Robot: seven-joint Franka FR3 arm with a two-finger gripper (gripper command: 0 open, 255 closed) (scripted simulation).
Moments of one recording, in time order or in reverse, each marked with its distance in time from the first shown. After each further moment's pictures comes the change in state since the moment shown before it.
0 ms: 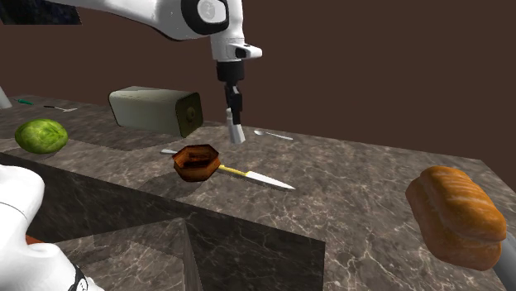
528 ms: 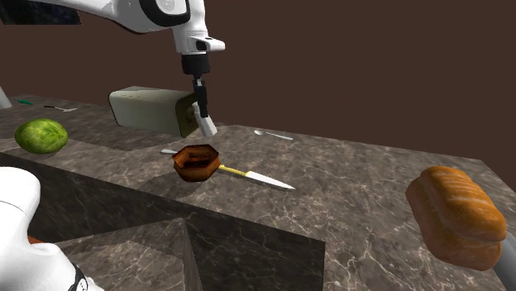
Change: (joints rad) arm 0.072 -0.164 0.066 -0.115 0.081 -0.044 0.105
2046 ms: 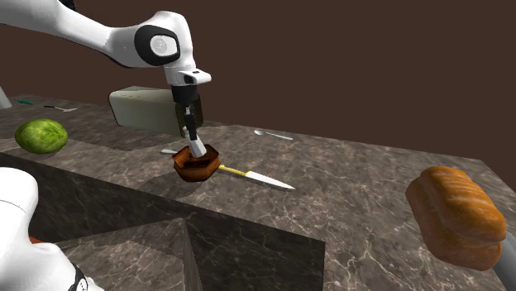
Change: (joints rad) arm 0.043 -0.014 0.070 -0.222 0.031 0.207 0.093
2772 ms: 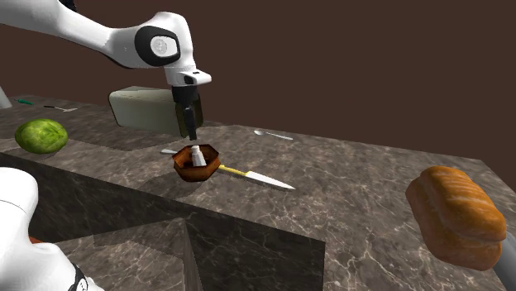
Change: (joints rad) arm 0.000 0.002 0.001 -0.003 -0.001 0.005 0.001
